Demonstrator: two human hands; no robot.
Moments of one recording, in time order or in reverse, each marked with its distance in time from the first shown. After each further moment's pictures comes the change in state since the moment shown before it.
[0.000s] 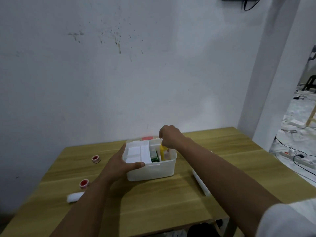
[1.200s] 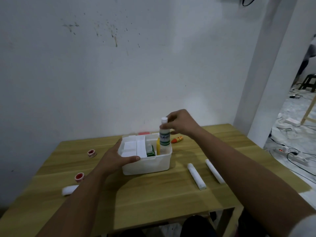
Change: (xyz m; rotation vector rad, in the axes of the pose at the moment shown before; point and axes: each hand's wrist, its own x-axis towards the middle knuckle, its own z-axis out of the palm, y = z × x) left_hand -0.010 0.015 0.000 -0.013 0.018 0.000; right_hand -0.046 0.021 -0.064 0.681 0.067 0.064
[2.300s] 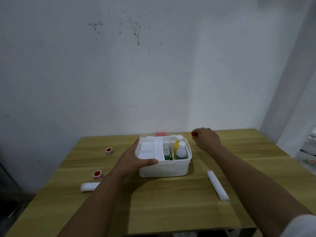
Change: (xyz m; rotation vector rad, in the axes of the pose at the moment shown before) left_hand 0.006 -0.016 0.000 -0.030 0.042 -0.008; right_hand 0.058 0.112 0.027 -0.717 0.191 -0.075
